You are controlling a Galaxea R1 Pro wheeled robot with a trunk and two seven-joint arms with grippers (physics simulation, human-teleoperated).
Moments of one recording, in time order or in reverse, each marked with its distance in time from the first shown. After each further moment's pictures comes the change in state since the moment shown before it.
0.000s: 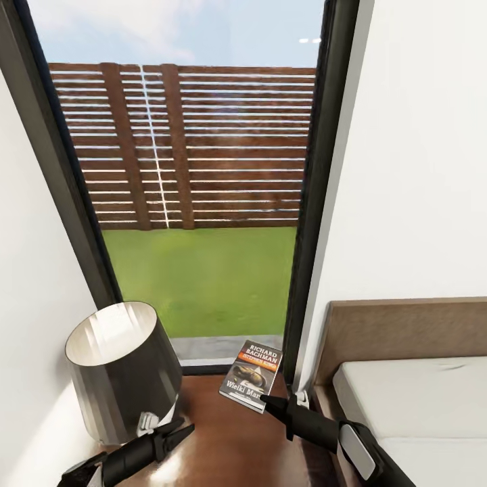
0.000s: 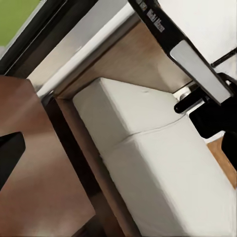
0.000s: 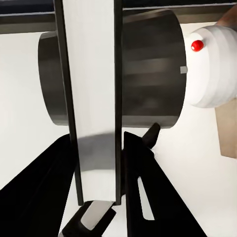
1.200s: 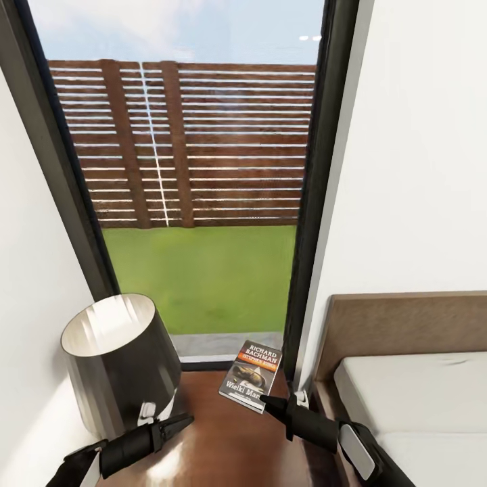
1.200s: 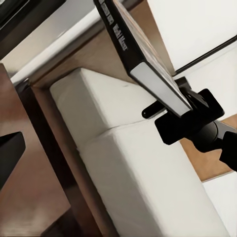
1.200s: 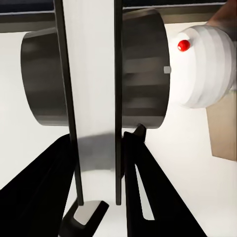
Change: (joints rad) left arm 0.002 0.000 -0.001 -0.103 -0.005 0.206 -0.079; right arm 0.000 0.001 0.000 0.000 0.003 -0.001 0.000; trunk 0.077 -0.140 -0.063
